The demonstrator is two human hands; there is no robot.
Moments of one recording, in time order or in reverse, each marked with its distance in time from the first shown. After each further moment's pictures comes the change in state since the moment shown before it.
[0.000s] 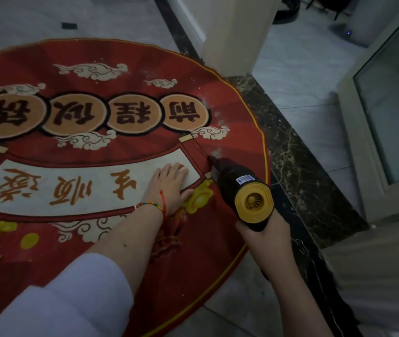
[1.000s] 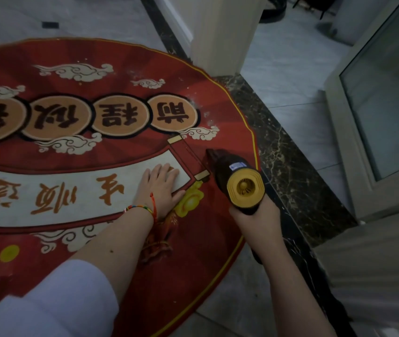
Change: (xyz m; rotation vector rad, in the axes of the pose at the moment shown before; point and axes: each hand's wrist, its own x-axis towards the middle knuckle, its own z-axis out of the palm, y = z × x) left_hand 0.004 0.003 0.001 0.038 0.003 -0.008; right_hand 0.033 0.000 0.002 -0.022 0.016 0.017
